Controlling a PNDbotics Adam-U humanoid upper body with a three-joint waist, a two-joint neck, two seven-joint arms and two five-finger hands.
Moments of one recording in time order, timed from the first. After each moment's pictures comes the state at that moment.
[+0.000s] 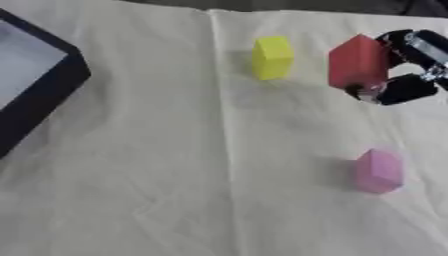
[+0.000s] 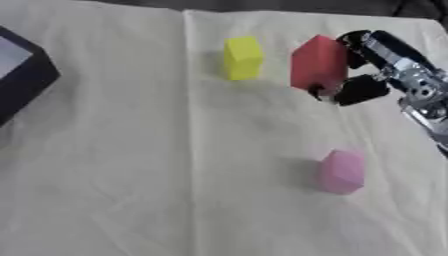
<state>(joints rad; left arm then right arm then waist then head) -0.02 0.35 0.13 -1.98 0.24 0.04 0.19 -0.12 -1.01 -0.05 -1.98 -0.02 0.45 -0.03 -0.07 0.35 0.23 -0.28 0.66</state>
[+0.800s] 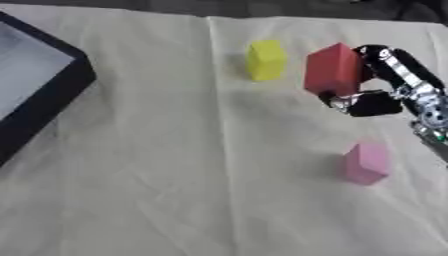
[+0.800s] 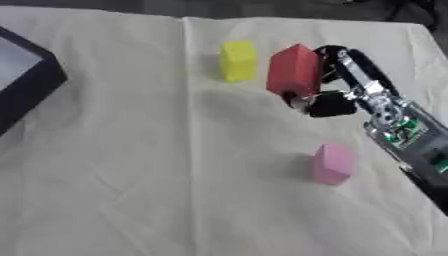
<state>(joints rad) -0.08 0.58 0.05 -1.98 0.11 -0.03 0.11 -0.16 -0.85 0.10 -1.98 -0.07 0.42 -0.18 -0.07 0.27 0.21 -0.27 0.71</state>
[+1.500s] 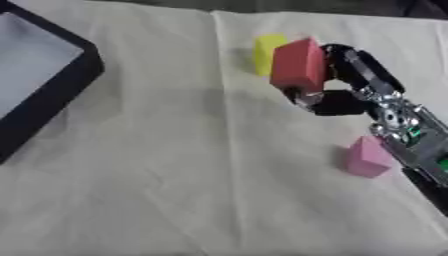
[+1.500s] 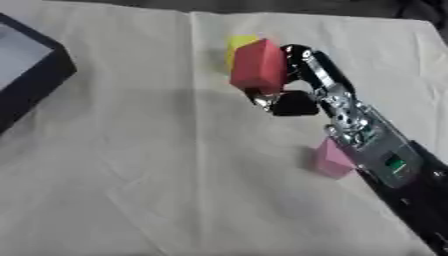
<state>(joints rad) -0.25 0.83 -0.08 -1.98 0.04 -0.03 -0.02 -0.24 -0.66 0.20 -1.98 -0.05 0.39 -0.23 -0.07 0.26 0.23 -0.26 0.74</state>
